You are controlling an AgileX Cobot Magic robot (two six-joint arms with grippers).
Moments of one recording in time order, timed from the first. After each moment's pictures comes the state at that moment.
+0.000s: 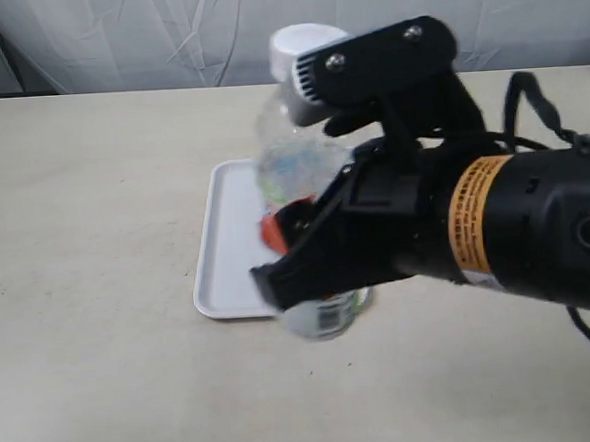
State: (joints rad) left arm -0.04 0.00 0.00 0.05 0.26 0.12; right arm 1.26 1.17 -0.79 -0.83 0.56 1.12
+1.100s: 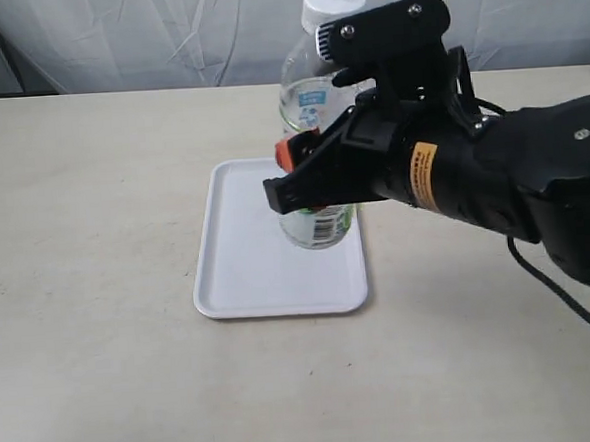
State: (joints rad) left arm -0.04 0.00 0.00 0.05 0.26 0.12; right arm 1.01 1.36 -0.75 -1.72 0.27 1.90
